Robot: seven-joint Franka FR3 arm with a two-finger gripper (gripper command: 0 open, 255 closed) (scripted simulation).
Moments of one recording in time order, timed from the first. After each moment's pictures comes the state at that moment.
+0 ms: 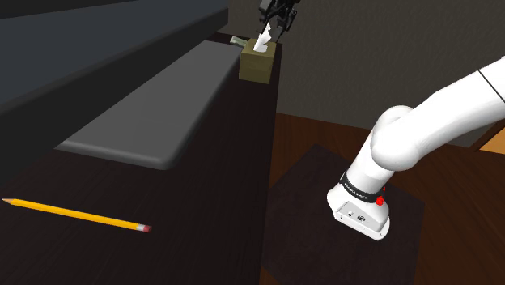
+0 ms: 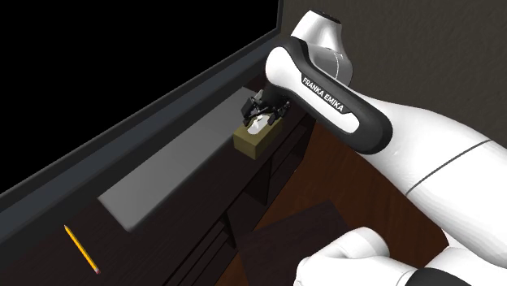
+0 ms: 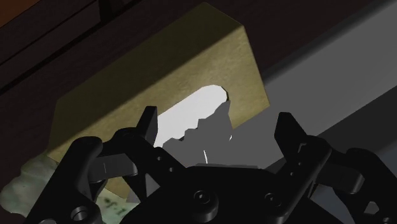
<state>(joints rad) 0.09 -0.53 -0.10 -2.14 0.33 1.77 -0.04</state>
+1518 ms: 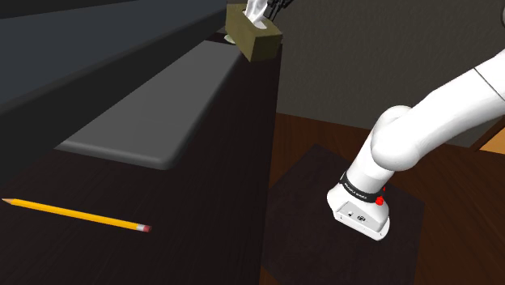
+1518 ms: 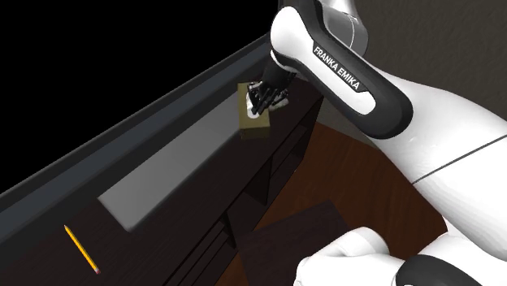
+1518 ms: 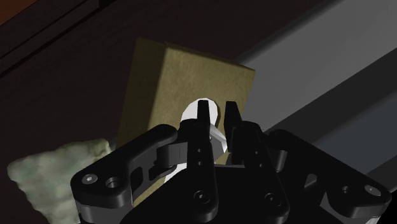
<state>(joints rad) 0.10 -0.48 -0.10 -1.94 0.32 1.63 0.00</state>
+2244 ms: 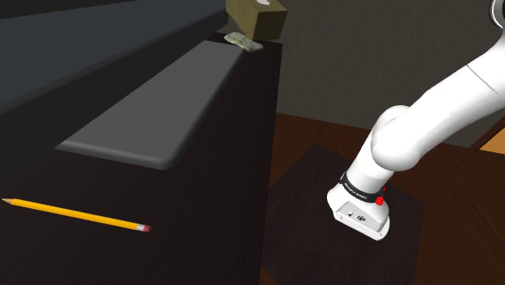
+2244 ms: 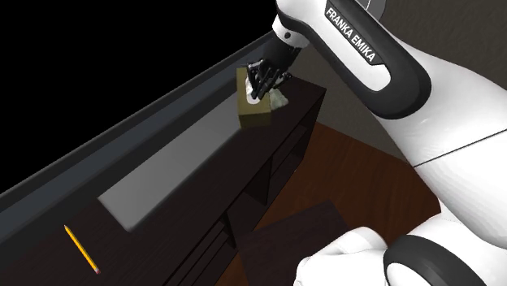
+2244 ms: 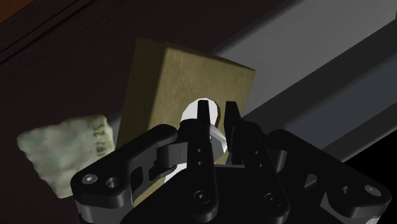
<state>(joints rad) 0.11 -0.41 -0.11 -1.72 0.33 1.49 0.04</state>
